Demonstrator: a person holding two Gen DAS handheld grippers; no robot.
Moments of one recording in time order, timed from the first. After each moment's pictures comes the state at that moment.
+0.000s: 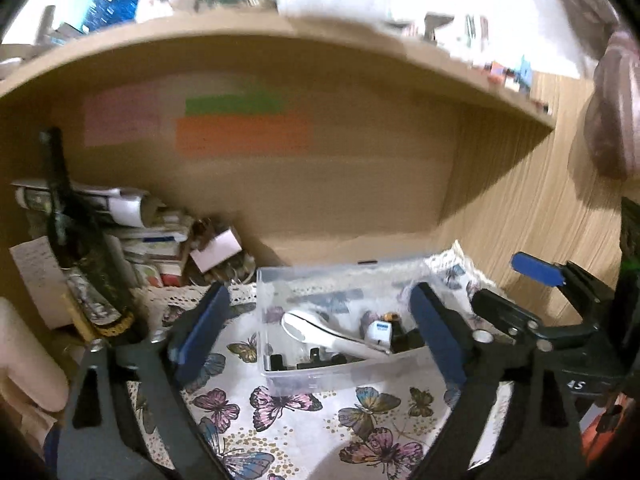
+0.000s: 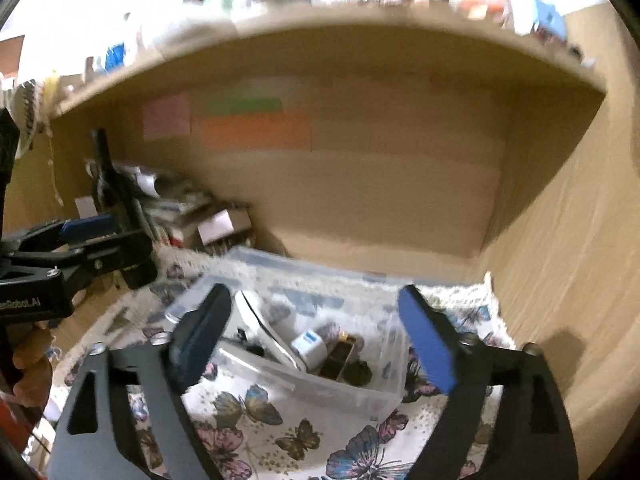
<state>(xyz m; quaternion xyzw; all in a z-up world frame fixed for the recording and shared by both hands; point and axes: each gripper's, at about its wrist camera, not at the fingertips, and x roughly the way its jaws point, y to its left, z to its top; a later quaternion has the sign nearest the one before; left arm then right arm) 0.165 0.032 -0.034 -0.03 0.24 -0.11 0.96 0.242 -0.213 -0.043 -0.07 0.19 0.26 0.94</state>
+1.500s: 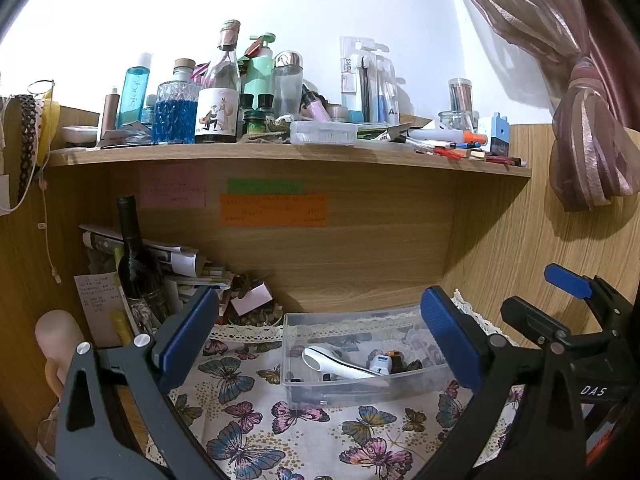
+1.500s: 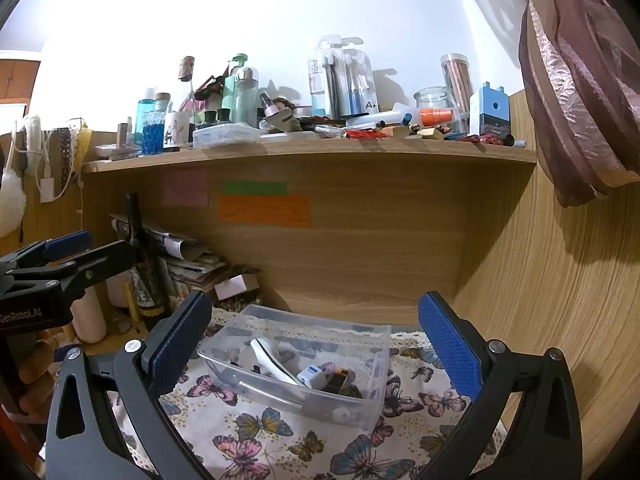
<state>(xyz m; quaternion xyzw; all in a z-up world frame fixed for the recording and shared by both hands) 0.078 0.027 0.006 -0.02 0.13 -0.06 0.99 0.175 -0.242 -0.013 -0.04 0.09 0.25 0.96</state>
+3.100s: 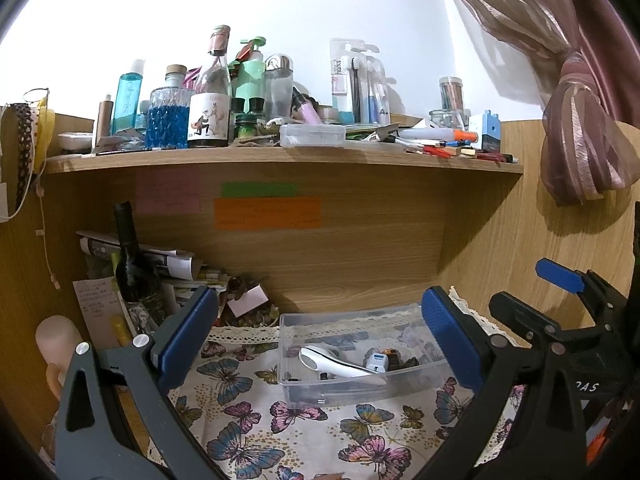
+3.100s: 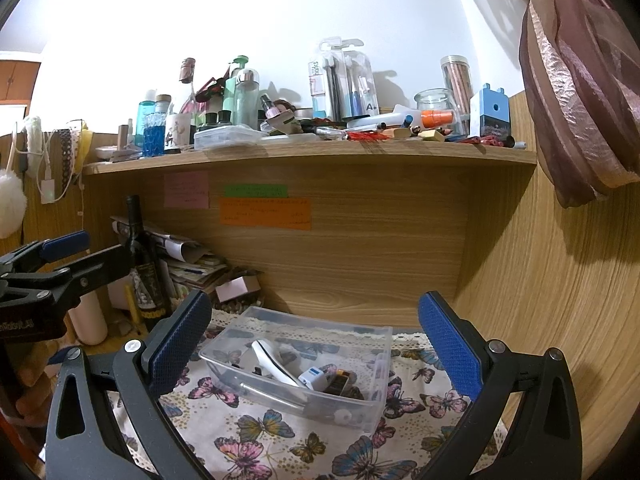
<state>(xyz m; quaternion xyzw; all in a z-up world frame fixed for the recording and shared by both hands) 0.076 0.026 0.007 -0.01 0.12 -0.08 0.99 0.173 -0.240 -0.013 -0.04 0.09 0.25 0.96</state>
